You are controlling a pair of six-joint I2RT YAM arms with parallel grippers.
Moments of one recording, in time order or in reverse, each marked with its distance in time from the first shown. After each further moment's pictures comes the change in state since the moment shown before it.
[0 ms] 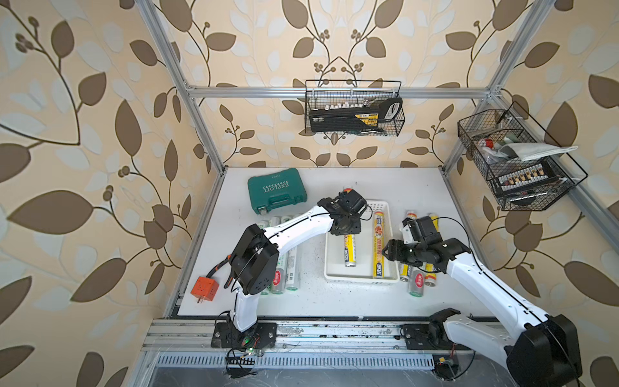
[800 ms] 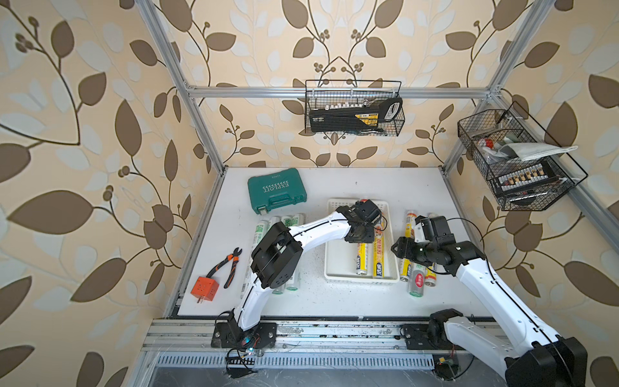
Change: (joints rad) left arm -0.065 0.173 0.081 0.066 0.054 0.009; right arm -0.095 -0.076 0.013 -0.056 -0.002 -0.021
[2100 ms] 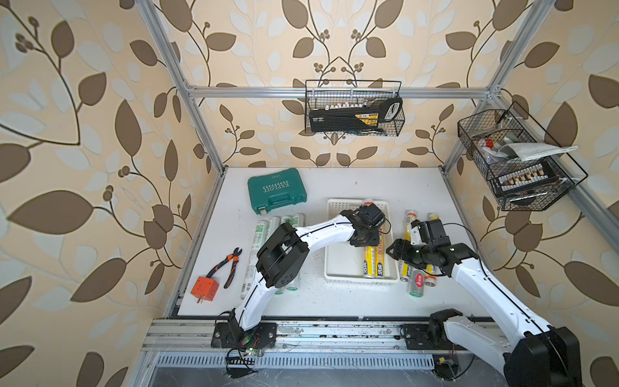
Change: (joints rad) left arm -0.019 0.042 0.007 0.056 0.072 -0.054; right arm -0.002 0.040 -0.077 0.100 -0.090 0.068
